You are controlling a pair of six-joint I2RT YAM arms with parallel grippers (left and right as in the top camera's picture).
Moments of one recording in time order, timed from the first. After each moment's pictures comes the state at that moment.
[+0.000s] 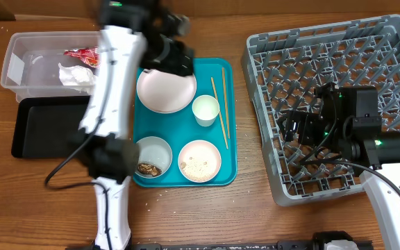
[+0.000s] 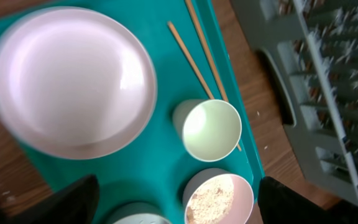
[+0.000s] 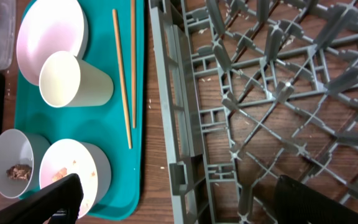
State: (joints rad) left arm -0.25 2.27 2.54 -1.64 0.32 0.08; right arm 0.05 1.17 1.05 -0.90 -0.30 0.20
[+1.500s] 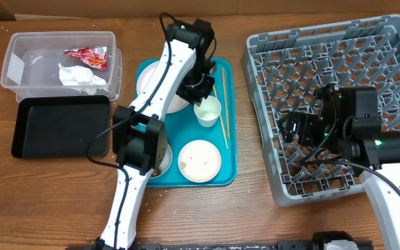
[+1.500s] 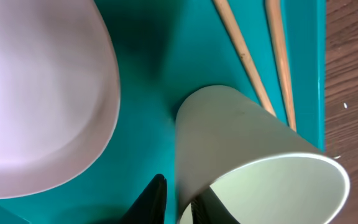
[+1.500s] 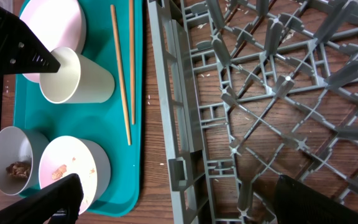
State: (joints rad) left arm -0.41 2.49 2.41 -1.59 0.14 -0.02; right arm 0.05 1.17 1.05 -0.91 -0.30 0.20
